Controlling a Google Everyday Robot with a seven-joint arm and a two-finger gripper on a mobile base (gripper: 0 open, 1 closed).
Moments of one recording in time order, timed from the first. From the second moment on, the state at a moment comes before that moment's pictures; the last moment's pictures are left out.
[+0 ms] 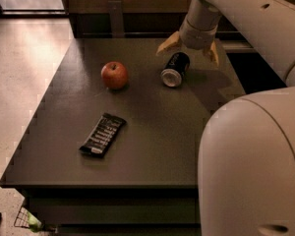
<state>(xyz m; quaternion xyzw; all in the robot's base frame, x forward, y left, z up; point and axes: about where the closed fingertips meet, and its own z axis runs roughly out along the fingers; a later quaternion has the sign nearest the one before) 0.710 -0.138 0.847 0.10 0.99 0.06 0.12</state>
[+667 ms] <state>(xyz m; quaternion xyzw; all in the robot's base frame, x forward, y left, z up) 0.700 -0.141 0.833 0.10 0.99 0.06 0.08</state>
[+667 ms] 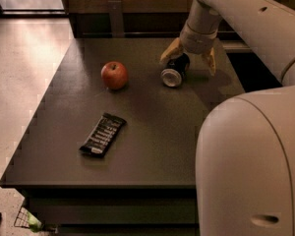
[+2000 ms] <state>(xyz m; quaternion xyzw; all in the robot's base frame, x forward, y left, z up) 0.697 -0.133 0.829 0.06 0.99 0.06 0.06</state>
